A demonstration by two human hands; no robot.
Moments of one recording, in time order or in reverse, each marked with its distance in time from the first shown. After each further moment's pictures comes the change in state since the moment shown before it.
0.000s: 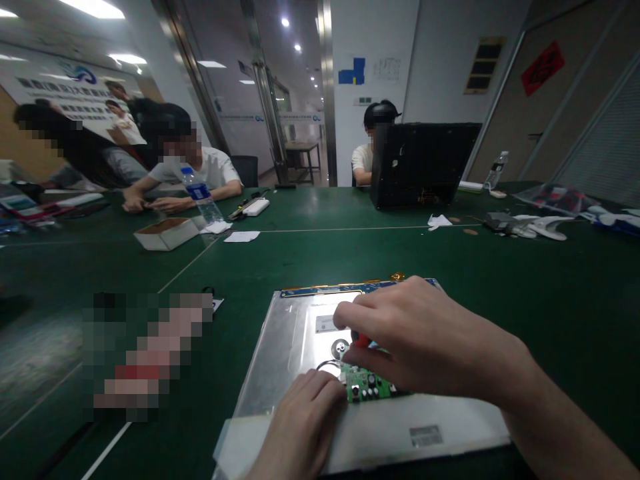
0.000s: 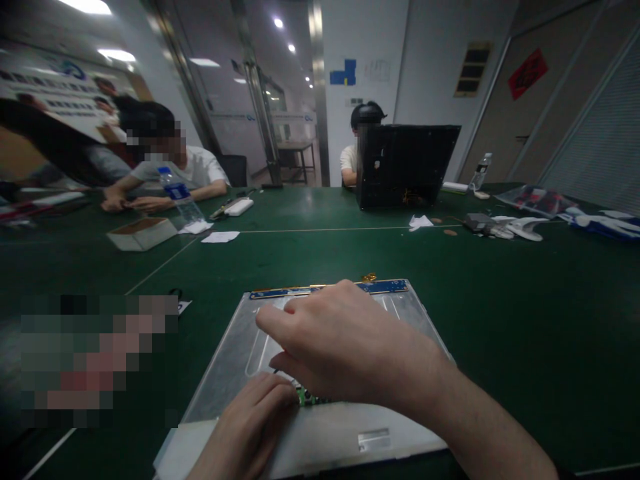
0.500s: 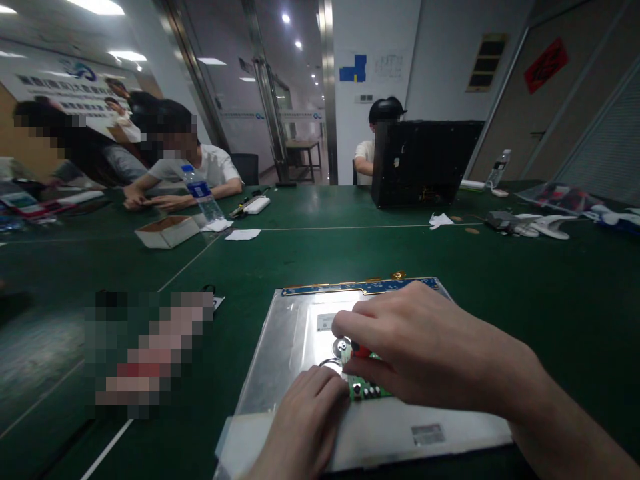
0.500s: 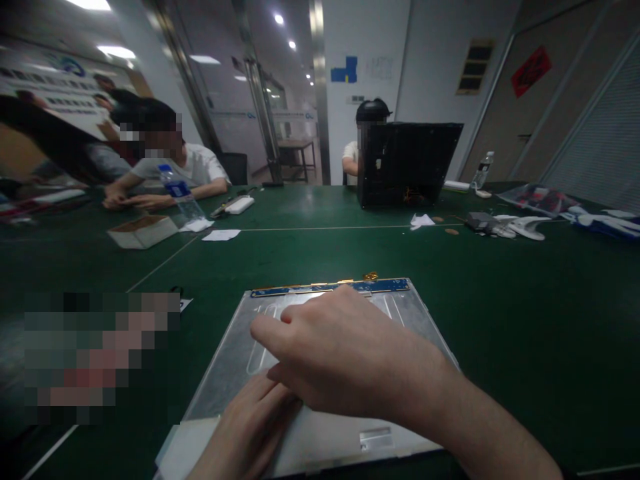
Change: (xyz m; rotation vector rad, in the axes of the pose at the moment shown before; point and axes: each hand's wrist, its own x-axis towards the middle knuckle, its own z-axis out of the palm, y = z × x) left_hand 0.003 0.003 -0.002 -0.002 0.005 -0.008; right_hand -0.001 -0.006 0.001 0.008 -0.037 -0.010
